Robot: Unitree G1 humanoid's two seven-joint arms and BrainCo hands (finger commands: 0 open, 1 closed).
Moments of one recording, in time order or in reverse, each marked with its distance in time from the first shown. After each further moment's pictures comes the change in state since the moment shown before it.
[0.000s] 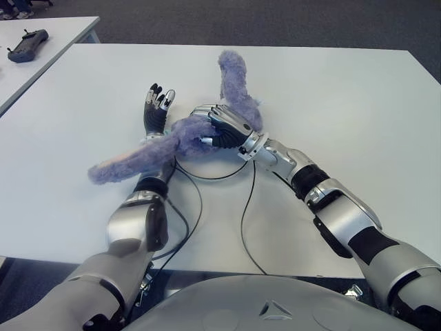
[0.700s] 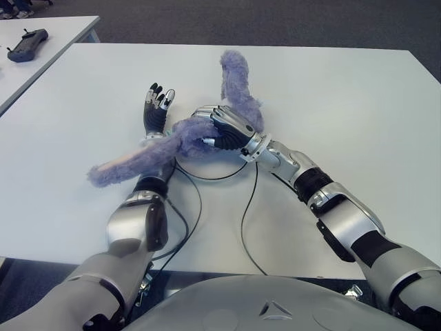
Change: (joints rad) left arm 0.000 0.001 -0.004 -0.004 0.001 -0.012 -0.001; right arm 0.051 -0.015 -0.037 -0.070 0.017 0.000 0.031
